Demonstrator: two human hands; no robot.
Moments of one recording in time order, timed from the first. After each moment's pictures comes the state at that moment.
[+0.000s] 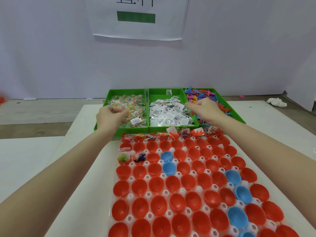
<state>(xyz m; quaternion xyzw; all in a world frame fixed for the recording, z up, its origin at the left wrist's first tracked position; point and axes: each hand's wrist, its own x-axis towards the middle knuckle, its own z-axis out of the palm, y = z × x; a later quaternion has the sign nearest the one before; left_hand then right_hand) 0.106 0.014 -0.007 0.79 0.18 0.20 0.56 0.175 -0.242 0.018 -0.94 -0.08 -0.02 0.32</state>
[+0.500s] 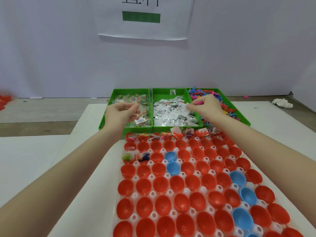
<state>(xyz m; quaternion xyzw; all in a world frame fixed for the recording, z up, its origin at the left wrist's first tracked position) 0.085 -0.005 0.017 0.72 0.15 0.16 0.66 0.166 -0.228 0.024 -0.91 -0.09 -0.08 0.39</state>
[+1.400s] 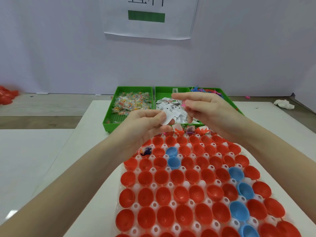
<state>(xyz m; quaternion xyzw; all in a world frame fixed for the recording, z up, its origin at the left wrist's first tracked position) 0.009 -0.054 0.058 0.63 0.05 -0.05 0.78 0.062 -0.219 0.077 -0.75 -0.27 0.12 0.59</state>
